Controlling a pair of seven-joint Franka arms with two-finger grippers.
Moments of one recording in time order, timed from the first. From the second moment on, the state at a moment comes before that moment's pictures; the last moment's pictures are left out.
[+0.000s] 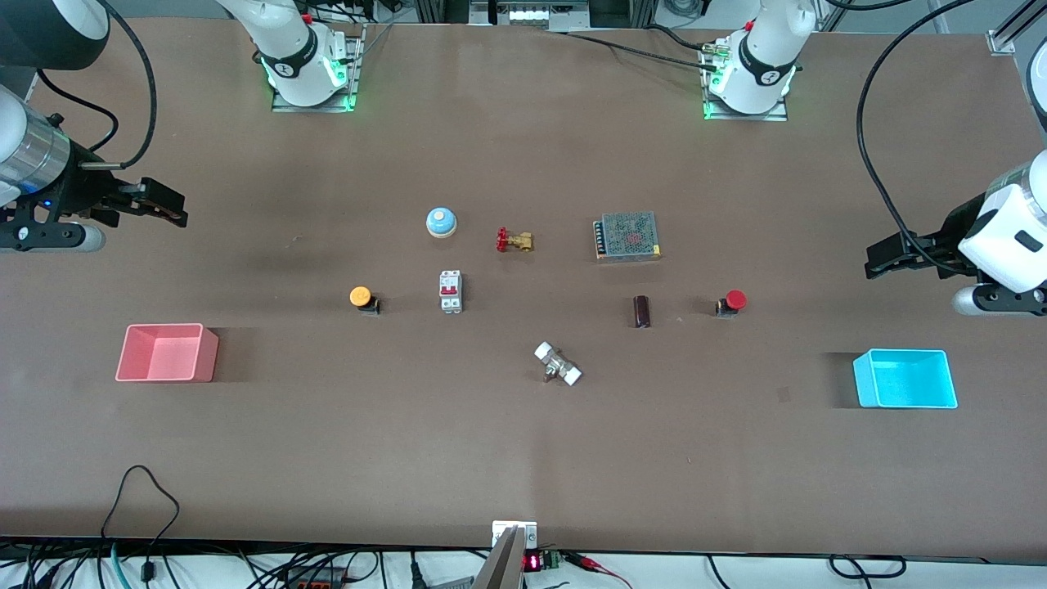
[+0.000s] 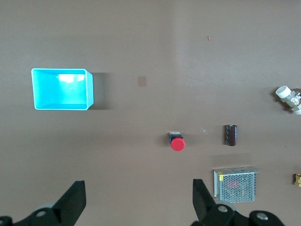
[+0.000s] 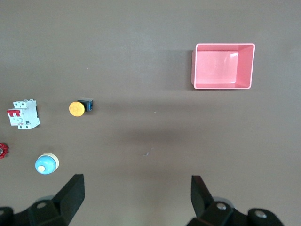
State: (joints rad) left arm -0.03 0.27 -0.02 -1.31 -0.01 1.54 -0.06; right arm -0.04 0.07 0.10 -1.62 -0.02 1.62 0.05
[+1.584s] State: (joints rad) left arm -0.11 0.44 -0.03 -1.82 -0.09 2.07 -0.06; right arm 0.06 0.07 0.11 -2.00 0.03 2.12 0.21
